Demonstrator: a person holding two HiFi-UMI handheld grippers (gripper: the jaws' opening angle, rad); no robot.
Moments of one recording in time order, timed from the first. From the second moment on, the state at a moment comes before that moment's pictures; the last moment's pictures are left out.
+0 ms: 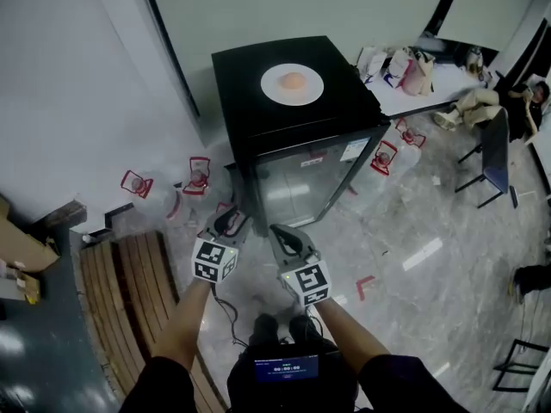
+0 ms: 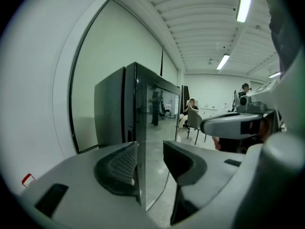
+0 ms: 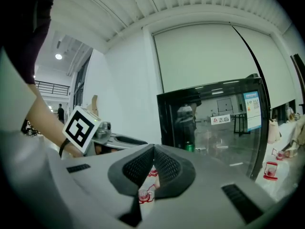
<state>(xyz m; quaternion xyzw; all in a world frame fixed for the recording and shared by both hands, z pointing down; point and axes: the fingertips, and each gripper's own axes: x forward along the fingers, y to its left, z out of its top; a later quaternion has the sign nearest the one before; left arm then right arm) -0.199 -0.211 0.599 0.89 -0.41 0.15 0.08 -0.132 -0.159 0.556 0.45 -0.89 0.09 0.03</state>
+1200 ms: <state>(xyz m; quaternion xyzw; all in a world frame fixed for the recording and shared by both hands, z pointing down) -0.186 -0.275 0.643 0.92 -0.34 0.19 0.08 -0.128 -0.142 0.586 0.55 -0.82 0.11 0.06</state>
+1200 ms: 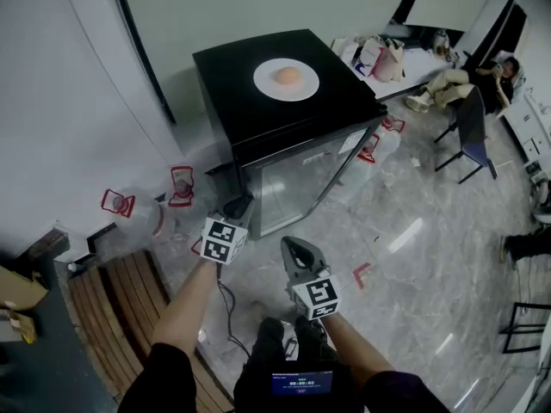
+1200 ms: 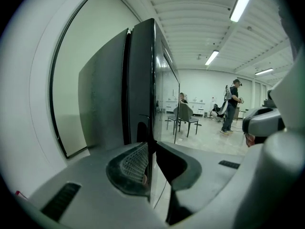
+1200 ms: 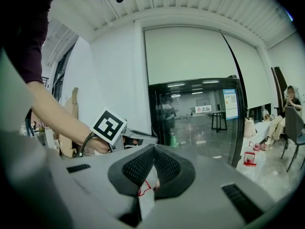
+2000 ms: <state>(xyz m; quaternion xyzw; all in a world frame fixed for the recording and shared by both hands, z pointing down) -0.096 -0.105 0.641 0.82 -0.54 0.16 0.10 -0.009 -0.002 0.610 0.55 -0.82 0.13 0.03</state>
